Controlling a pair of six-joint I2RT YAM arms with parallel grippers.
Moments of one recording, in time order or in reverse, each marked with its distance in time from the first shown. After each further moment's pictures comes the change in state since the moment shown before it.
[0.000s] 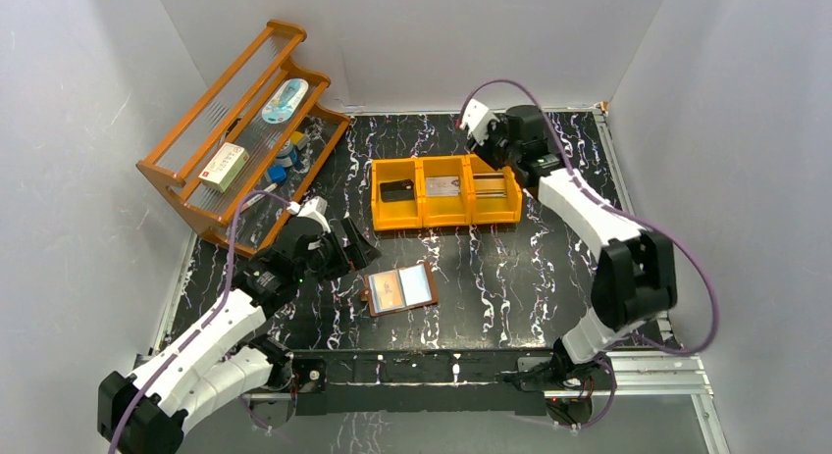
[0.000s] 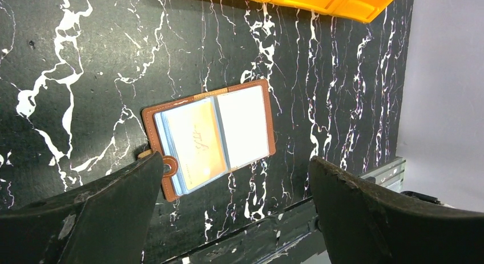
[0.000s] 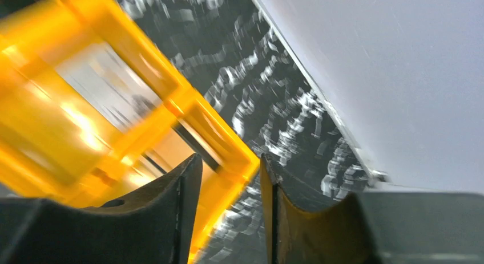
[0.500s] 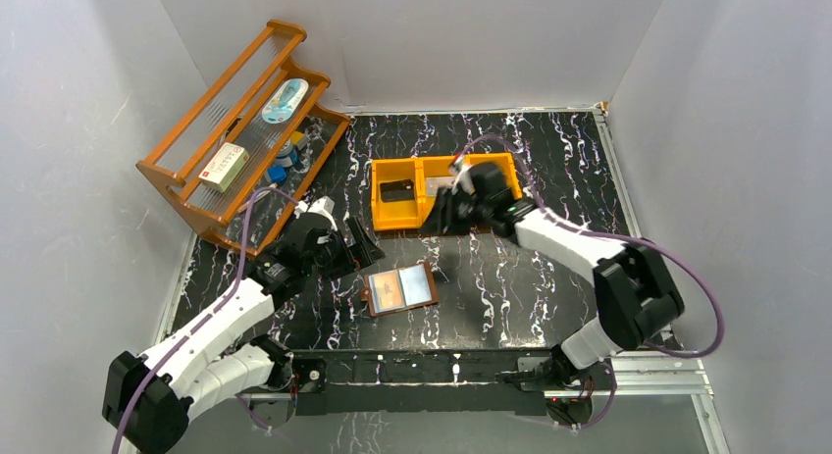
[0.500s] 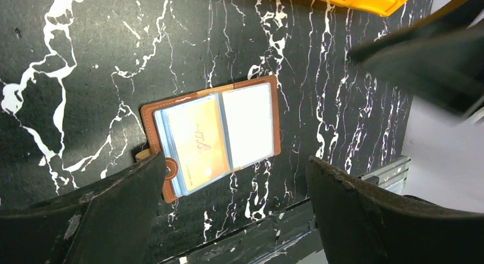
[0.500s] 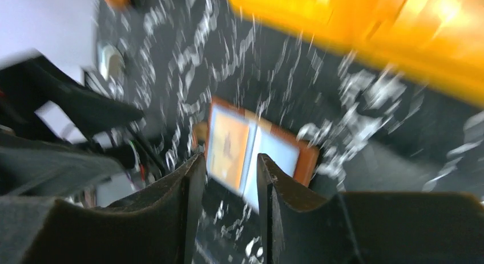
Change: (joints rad) left arm 0.000 0.098 0.013 0.024 0.030 -0.014; right arm 0.153 -0.172 -0.311 0.098 -0.432 1.358
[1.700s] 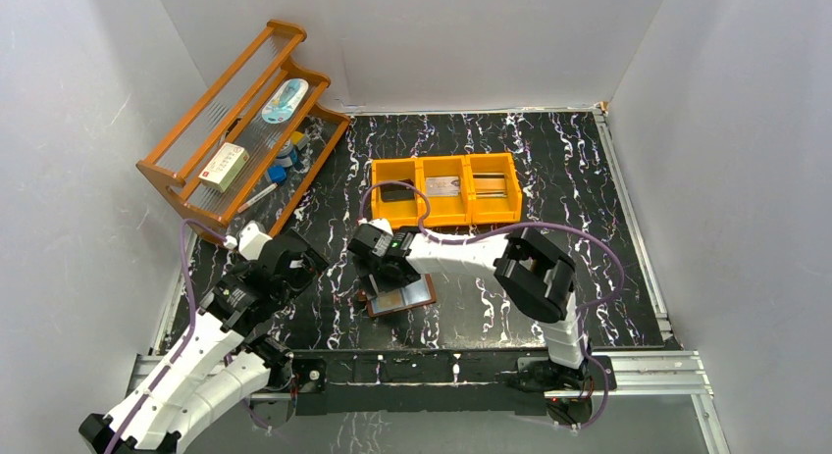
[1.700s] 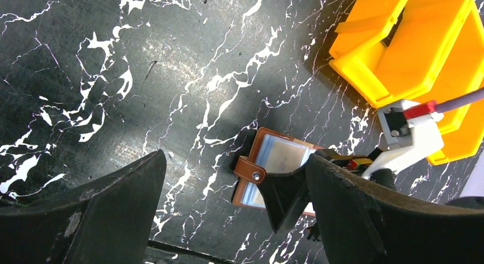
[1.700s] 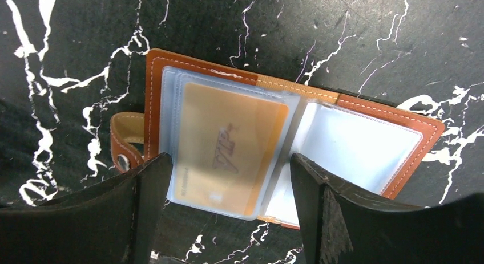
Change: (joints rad) left arm 0.000 -0.269 0.065 -0.529 -0.512 -0.332; right arm 0.637 0.502 0.446 -0.563 0.652 0.074
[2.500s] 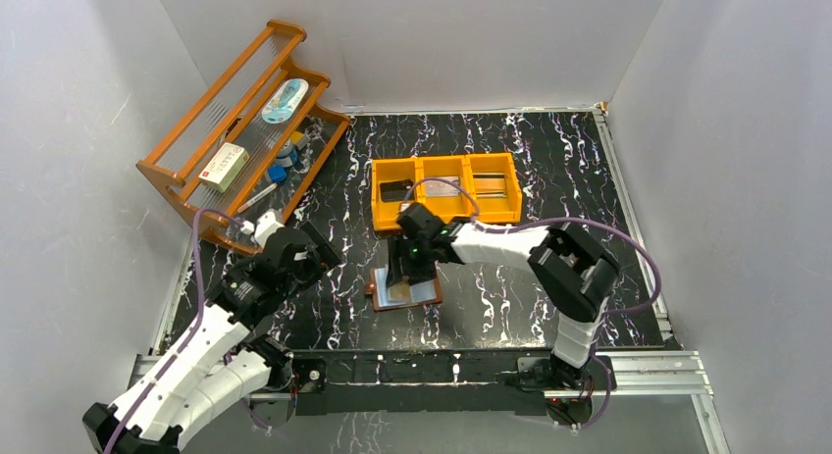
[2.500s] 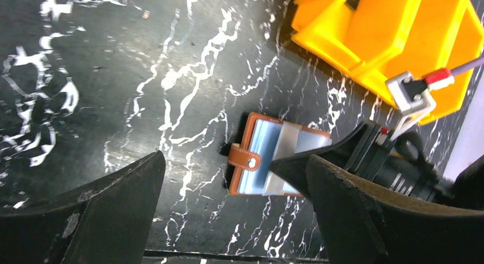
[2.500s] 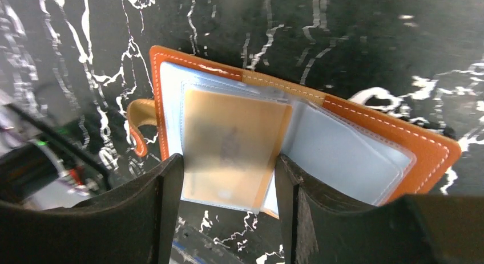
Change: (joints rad) left arm 0.000 0.036 -0.003 0.125 0.093 0.112; right arm -0.173 -0.142 -0.257 0.250 -0.283 0.078
